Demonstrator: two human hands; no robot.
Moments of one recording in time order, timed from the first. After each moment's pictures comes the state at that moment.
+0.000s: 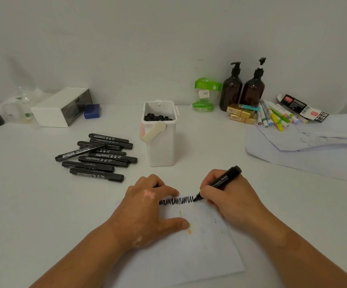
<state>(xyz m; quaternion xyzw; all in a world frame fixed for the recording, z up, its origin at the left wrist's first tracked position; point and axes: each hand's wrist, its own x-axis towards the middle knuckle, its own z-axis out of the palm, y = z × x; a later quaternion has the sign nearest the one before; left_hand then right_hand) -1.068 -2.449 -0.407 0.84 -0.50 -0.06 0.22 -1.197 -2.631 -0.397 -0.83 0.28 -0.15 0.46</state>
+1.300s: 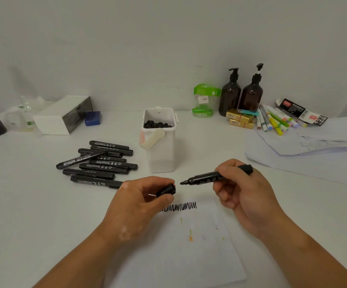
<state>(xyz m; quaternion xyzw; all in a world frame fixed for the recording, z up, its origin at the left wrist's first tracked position) -1.060 -2.449 -0.397 0.73 -0.34 -0.19 0.56 -1.203 -2.633 -0.375 -0.58 0.20 -0.25 0.75</state>
